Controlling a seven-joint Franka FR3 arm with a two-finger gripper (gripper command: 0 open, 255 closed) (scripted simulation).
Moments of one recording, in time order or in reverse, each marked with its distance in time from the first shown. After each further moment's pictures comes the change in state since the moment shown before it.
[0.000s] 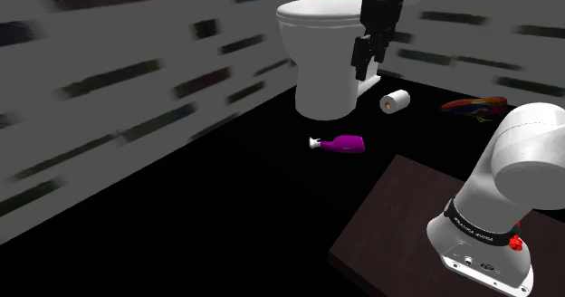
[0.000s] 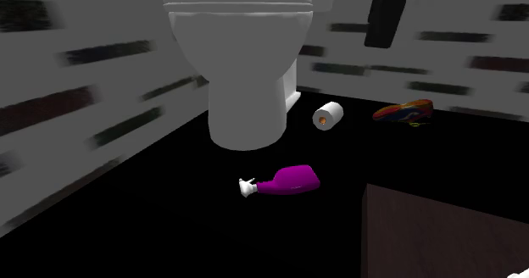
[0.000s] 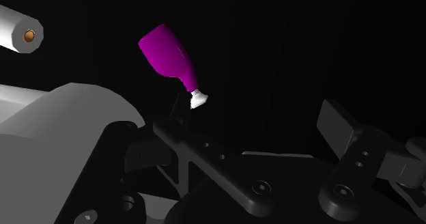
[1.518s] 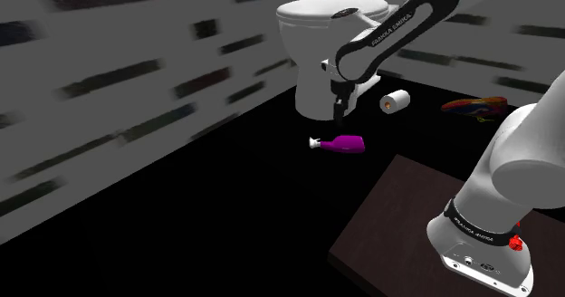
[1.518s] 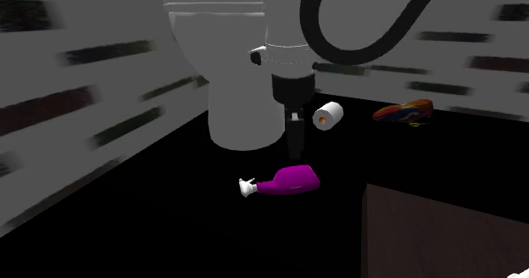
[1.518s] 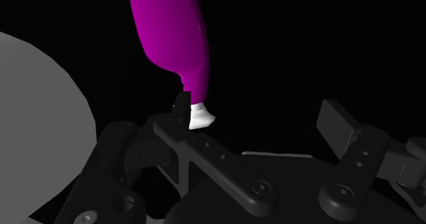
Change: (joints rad) arm -0.033 0.603 -0.236 -0.097 -0.138 0.648 -0.410
